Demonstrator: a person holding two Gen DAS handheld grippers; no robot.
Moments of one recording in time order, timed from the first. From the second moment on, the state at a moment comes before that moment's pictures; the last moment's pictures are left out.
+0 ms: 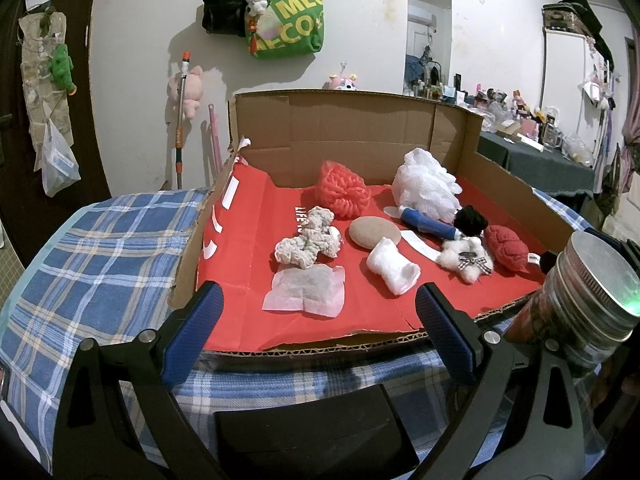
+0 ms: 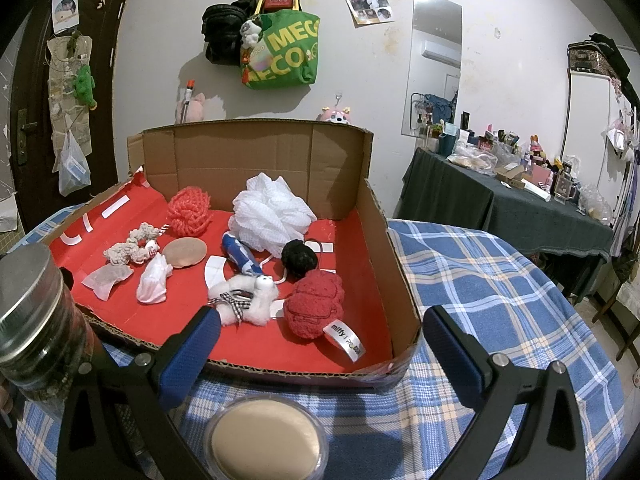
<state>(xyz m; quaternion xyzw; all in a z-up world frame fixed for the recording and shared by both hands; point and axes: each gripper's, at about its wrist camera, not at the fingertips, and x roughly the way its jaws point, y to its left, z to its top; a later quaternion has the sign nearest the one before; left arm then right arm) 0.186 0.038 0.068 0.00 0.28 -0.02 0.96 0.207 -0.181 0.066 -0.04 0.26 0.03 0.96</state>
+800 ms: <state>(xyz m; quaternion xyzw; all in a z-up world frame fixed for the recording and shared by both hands) 0.107 0.042 0.118 -0.02 0.26 -0.04 0.97 0.120 -0.196 0.125 -0.01 0.24 0.03 0.97</state>
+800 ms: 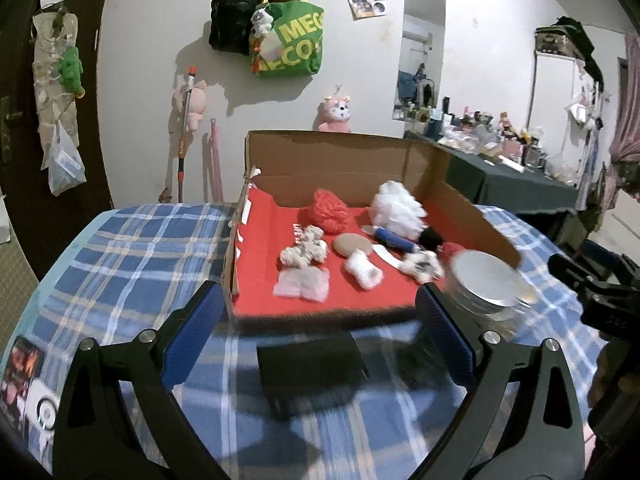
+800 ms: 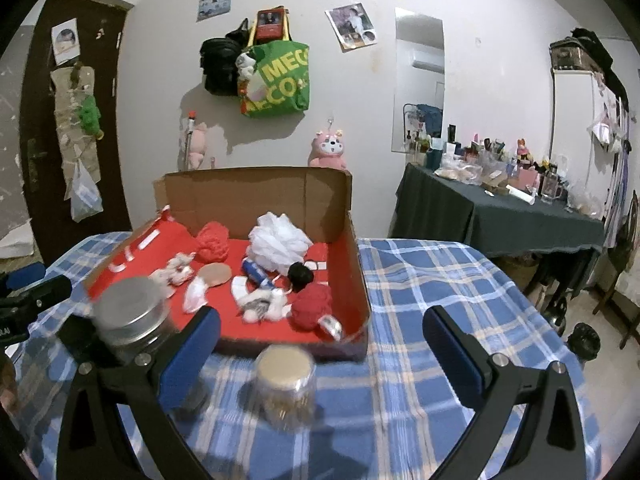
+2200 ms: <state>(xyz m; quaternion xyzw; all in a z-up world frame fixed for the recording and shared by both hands) 0.079 -0.001 0.010 0.00 0.43 0.01 0.90 0.099 -0.180 0.015 -0.01 0.42 0.03 0.91</state>
